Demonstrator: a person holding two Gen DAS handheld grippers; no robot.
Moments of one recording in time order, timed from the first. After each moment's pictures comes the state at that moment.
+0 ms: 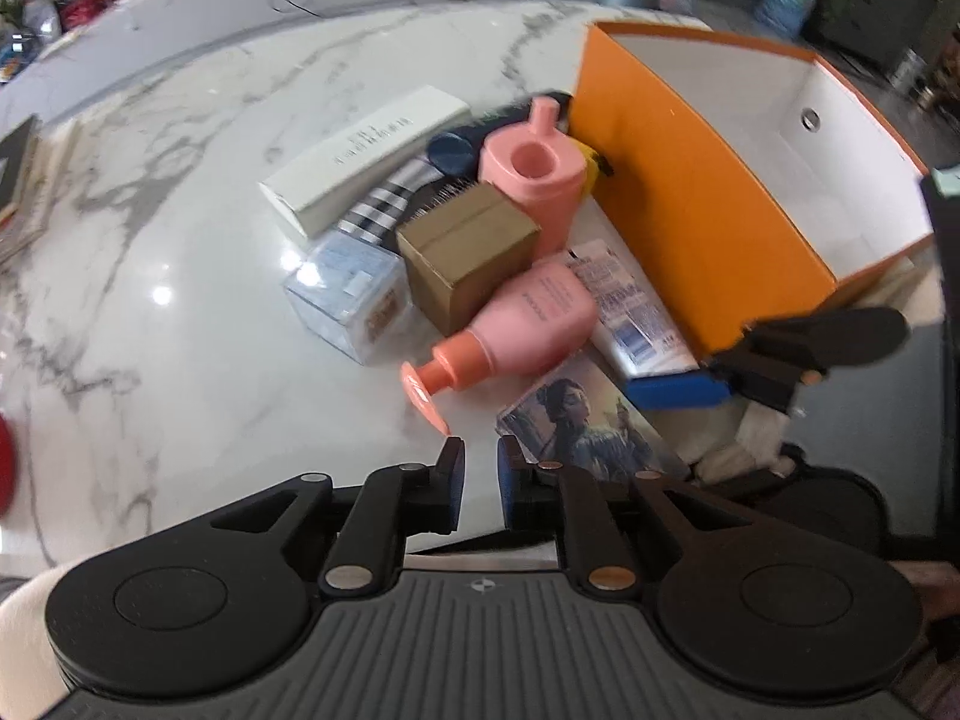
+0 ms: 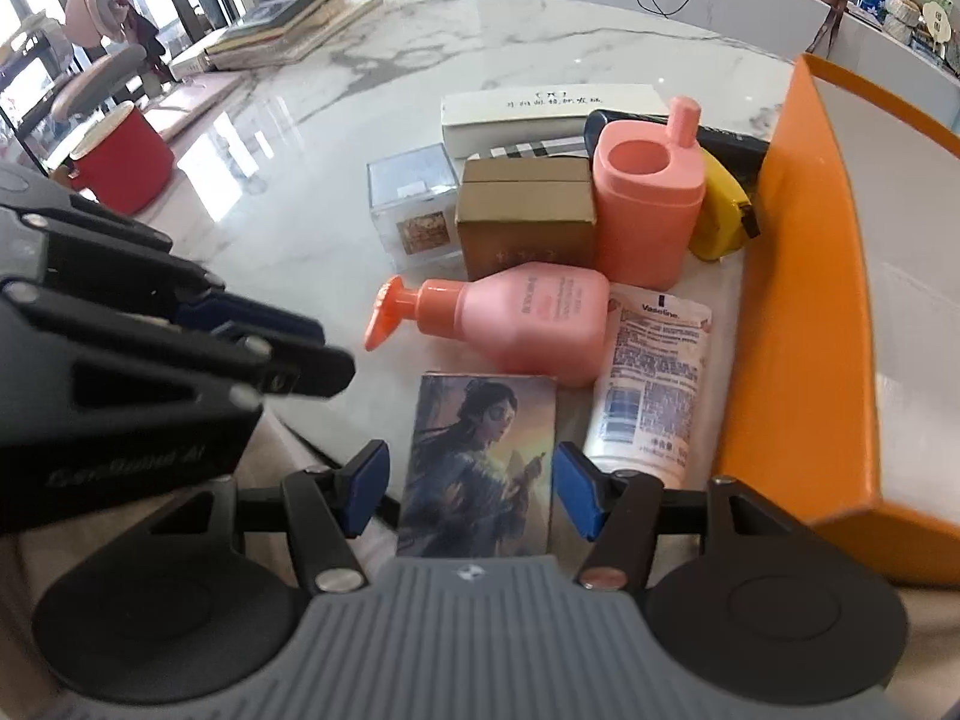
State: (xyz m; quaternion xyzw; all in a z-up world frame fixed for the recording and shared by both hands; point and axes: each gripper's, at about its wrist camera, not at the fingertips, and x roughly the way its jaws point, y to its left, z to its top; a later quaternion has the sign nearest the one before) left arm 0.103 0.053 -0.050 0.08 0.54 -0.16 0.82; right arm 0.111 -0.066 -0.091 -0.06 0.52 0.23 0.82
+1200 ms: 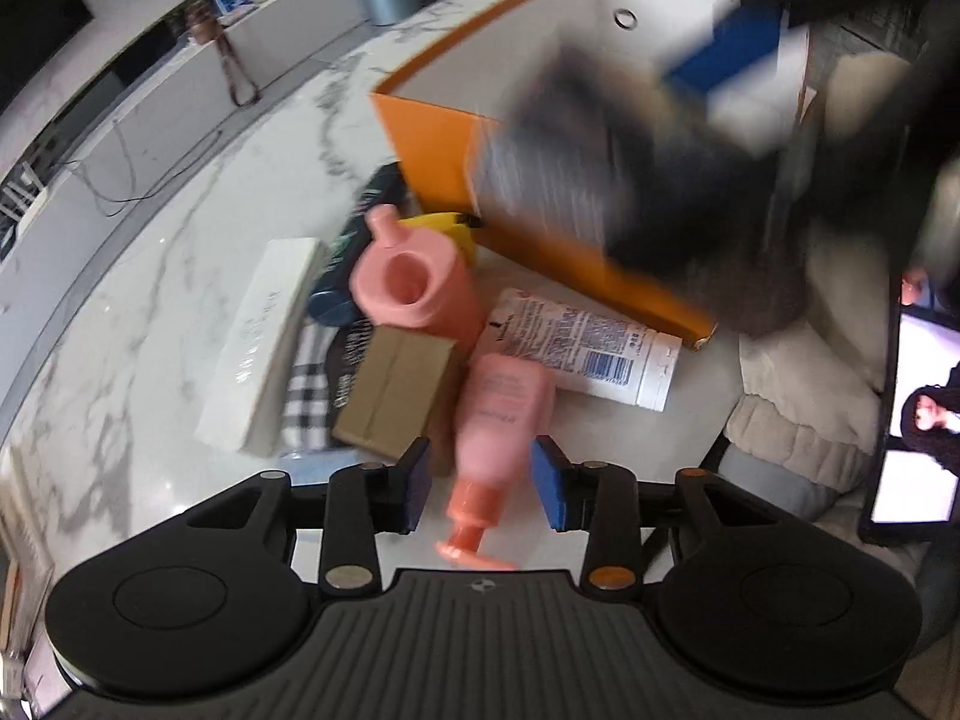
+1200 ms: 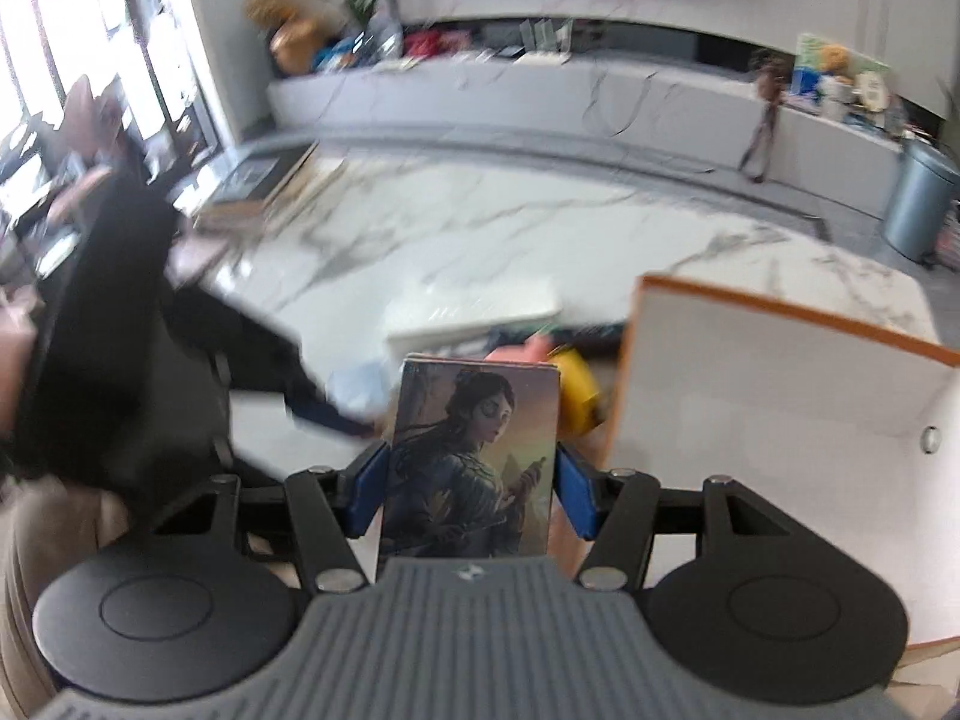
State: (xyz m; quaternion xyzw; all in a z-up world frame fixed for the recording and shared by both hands) left arm 0.132 0.005 -0.049 0.31 0.45 -0.32 0.77; right arm 0.120 -0.130 0.021 -0.01 0.41 0.19 0.89
